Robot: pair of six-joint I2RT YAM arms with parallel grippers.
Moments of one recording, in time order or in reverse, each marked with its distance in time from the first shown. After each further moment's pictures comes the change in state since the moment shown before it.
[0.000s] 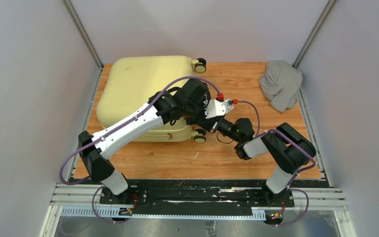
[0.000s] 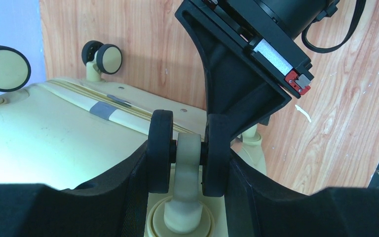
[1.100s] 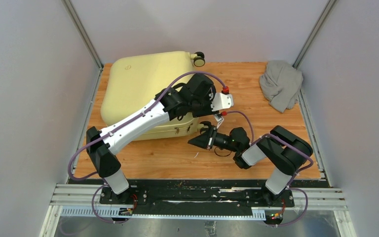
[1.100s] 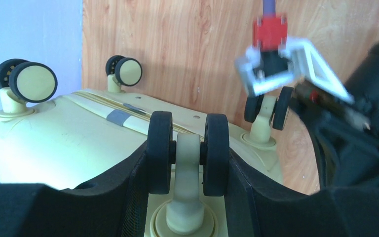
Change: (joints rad) left arm 0.008 0.080 0.067 0.103 -0.066 0.031; right arm 0.153 0.018 -0.069 -0.015 -0.078 -0.073
